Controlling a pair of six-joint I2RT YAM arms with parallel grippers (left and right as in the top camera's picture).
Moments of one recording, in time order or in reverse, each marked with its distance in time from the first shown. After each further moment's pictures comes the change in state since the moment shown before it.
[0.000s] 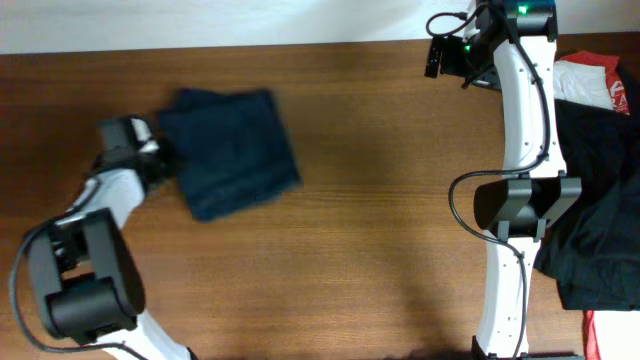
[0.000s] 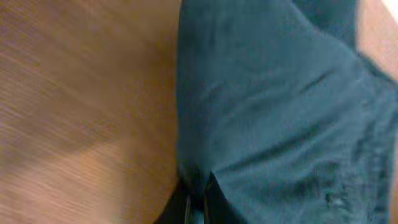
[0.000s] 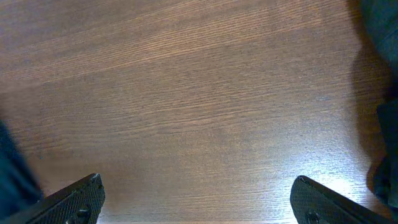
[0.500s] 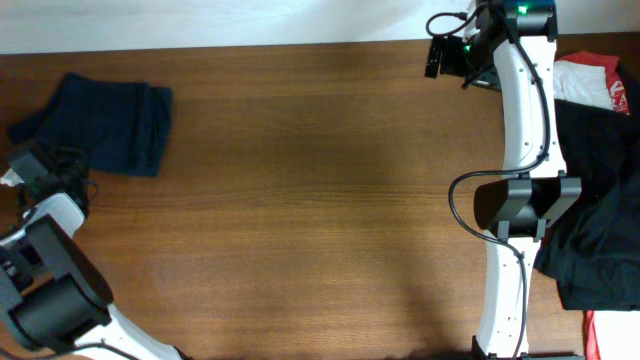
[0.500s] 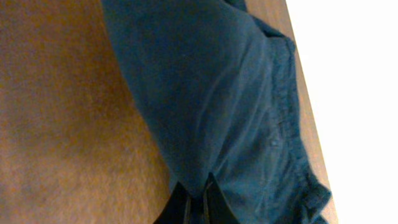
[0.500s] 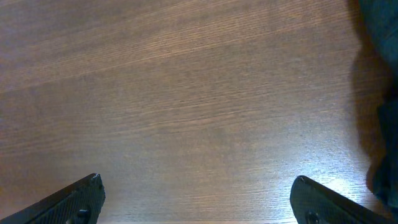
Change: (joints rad) left arm 0.312 0.072 0.002 0.339 -0.108 -0.441; right arm 0.000 0.000 0.000 0.000 0.000 0.000
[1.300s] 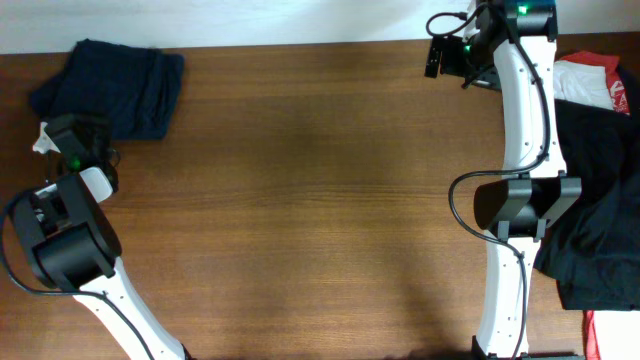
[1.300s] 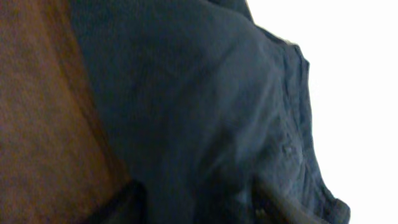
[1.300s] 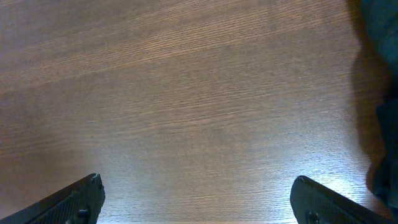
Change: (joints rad) left arm -0.125 0.337 0.244 0.270 -0.075 -0.068; right arm 0.000 0.000 0.000 0.000 0.000 0.000
